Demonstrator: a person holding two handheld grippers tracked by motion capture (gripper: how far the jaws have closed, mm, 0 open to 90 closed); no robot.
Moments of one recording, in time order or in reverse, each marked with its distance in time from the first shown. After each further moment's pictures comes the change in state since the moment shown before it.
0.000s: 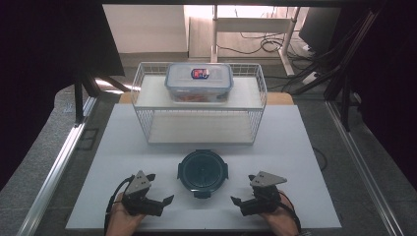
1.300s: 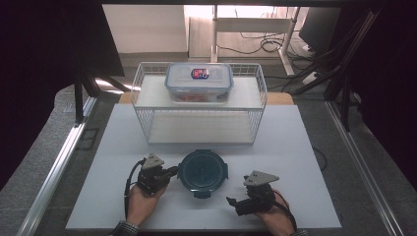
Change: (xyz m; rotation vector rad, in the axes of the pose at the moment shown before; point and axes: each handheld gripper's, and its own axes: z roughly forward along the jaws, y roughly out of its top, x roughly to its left) left arm 0.007 0.045 0.035 0.045 0.074 -0.169; right arm 0.007 0.006 0.011 0.052 0.011 -0.013
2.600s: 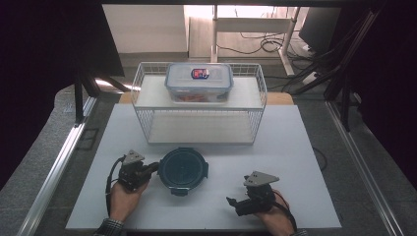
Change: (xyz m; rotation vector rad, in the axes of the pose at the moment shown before) left arm 0.040 -0.009 -0.024 0.003 0.099 -0.049; right arm 0.001 -0.001 0.000 -0.003 -0.010 -0.001
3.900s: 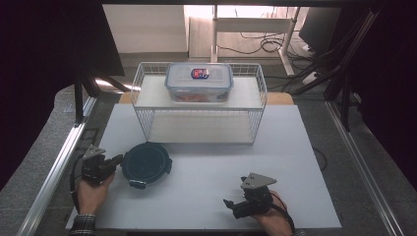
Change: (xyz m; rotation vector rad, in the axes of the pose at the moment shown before) left arm 0.089 -0.016 -0.038 -0.050 0.159 -0.099; right arm 0.009 0.003 0.000 -0.014 0.018 -0.026
